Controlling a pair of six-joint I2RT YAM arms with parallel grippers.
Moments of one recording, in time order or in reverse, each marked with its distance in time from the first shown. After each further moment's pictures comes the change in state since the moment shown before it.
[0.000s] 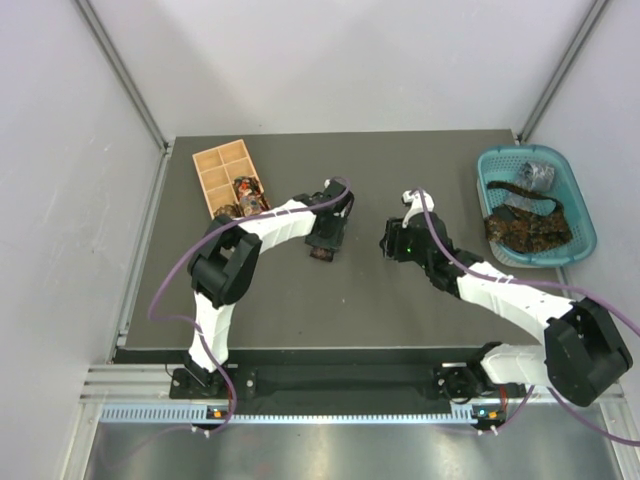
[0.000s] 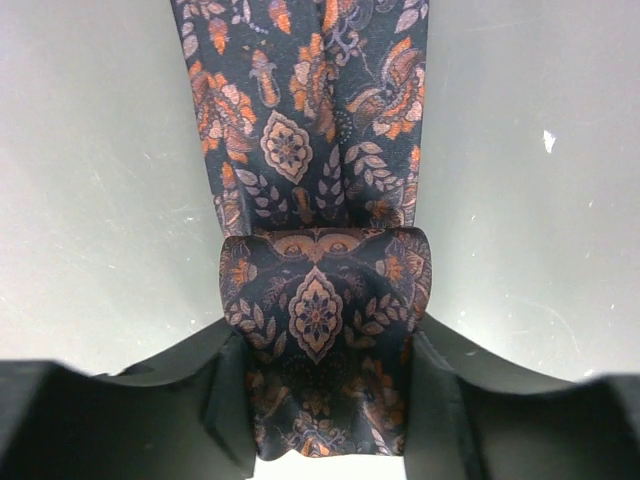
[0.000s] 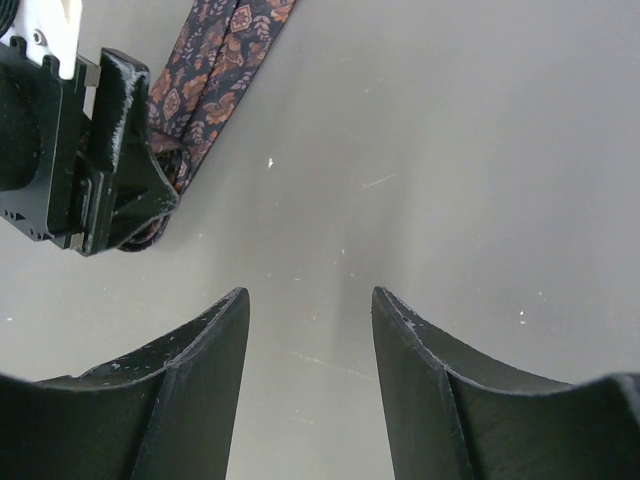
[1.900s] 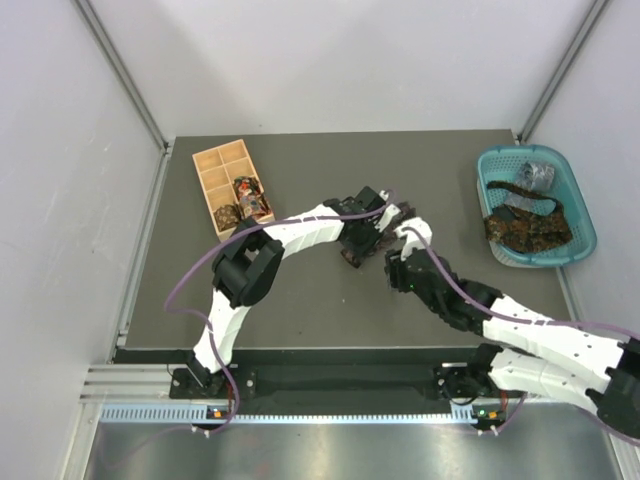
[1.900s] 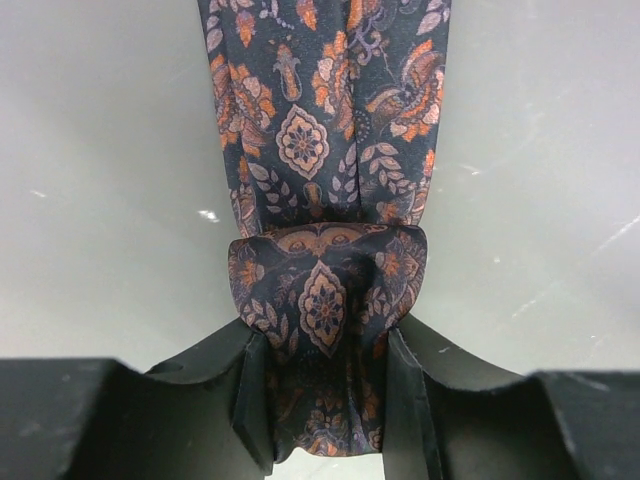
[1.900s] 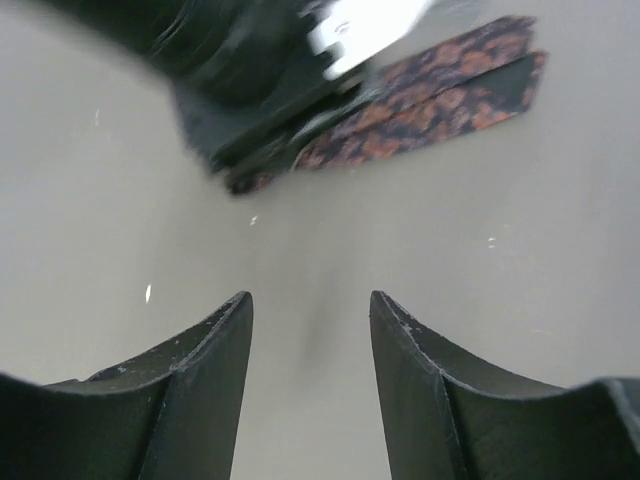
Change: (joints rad) left arm -0.137 0.118 0.166 0.019 0.179 0.375; right arm 0.297 -0.336 -0.095 -0.223 0.275 -0.073
